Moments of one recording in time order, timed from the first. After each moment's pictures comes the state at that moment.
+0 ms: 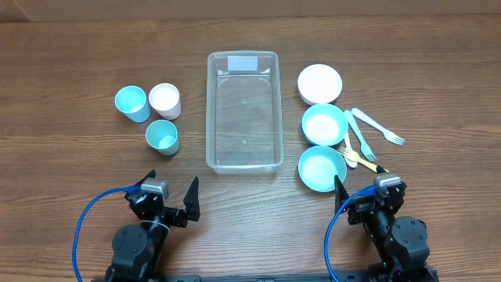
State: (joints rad) left arm -0.20 0.02 0.10 -0.31 0.04 -0.16; right arm 0.24 0.01 0.14 -0.40 0.01 0.04
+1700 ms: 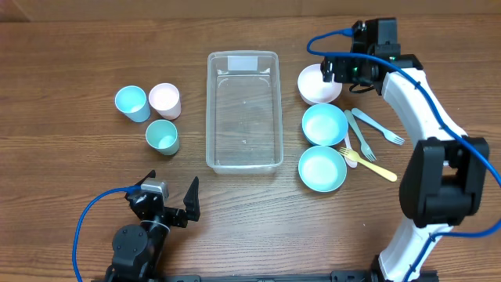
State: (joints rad) left arm -0.20 0.02 0.10 -0.31 0.04 -0.17; right arm 0.05 2.01 1.58 -0.55 -0.19 0.09
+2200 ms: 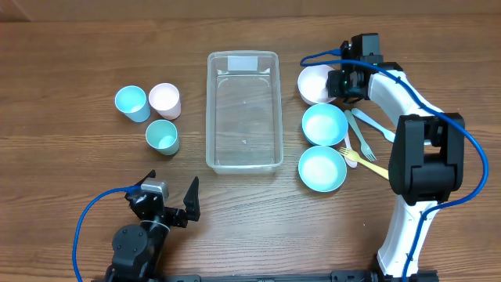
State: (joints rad) left arm -0.20 0.02 0.10 -0.31 0.04 -0.17; right arm 0.05 2.19 1.58 -0.51 -0.14 0.05
